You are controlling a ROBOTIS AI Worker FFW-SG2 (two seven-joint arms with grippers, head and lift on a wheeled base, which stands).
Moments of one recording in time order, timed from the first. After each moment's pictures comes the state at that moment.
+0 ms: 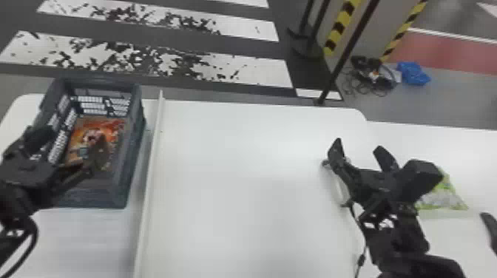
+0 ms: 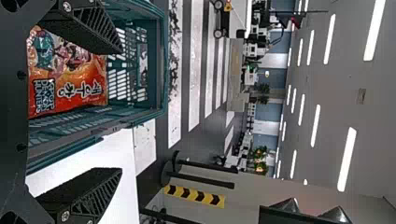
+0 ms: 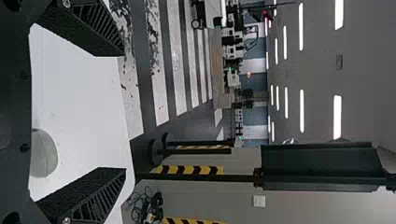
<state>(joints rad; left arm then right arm) 0.42 0.00 0.17 -2.11 0.06 0.35 -0.38 0.43 -0.01 -0.25 -1.95 -0.15 0.06 0.08</state>
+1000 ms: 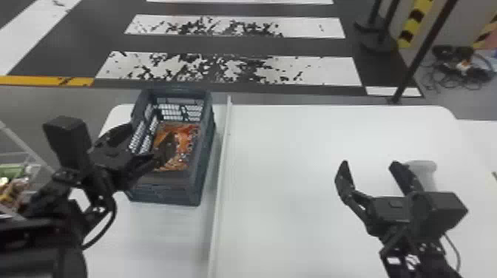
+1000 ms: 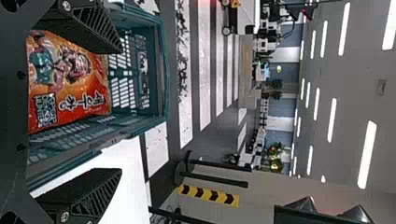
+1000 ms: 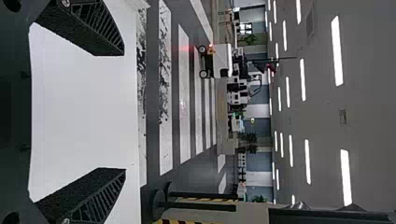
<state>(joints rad) 0.33 0.01 0.23 -2.15 0.00 0.53 -0.49 0.54 0.00 0.02 -1.93 -0.03 -0.05 0.03</state>
